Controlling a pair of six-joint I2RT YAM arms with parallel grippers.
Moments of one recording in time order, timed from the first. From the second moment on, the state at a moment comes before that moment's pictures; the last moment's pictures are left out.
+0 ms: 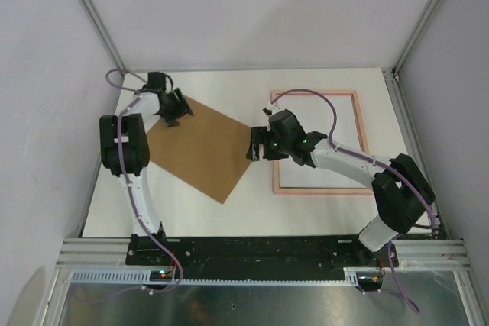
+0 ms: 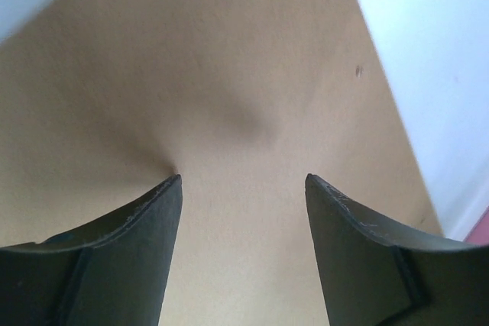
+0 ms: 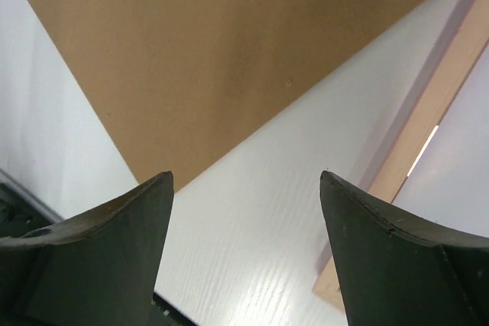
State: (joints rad) left arm 0.07 2.10 1.55 -0.49 0.19 -0.52; right arm 0.74 1.59 1.08 -0.21 -0.09 0.57
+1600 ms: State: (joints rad) left arm 0.19 1.63 0.93 -0.47 0.04 -0.88; right arm 0.56 2.29 1.70 -0.12 -0.34 0.30
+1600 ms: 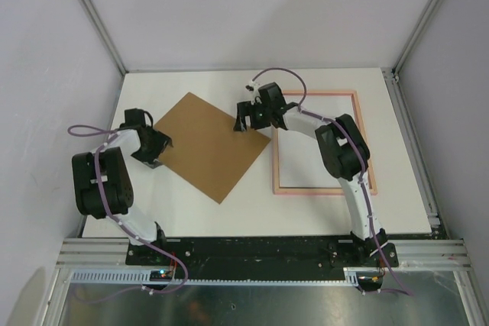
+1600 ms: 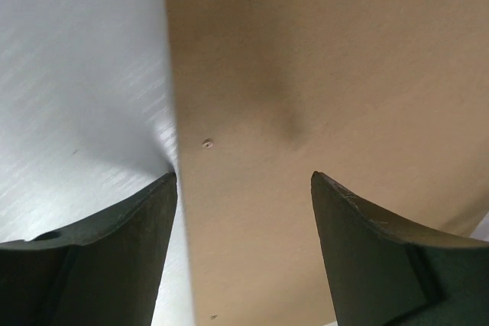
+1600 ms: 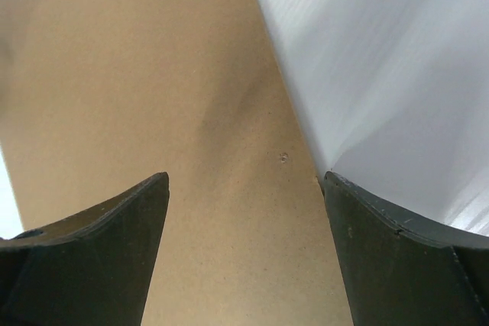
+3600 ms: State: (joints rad) left arm -0.06 1.66 0.91 -0.28 0.12 -0.87; right arm 0.58 1.75 1.05 0.12 -0.74 0.89
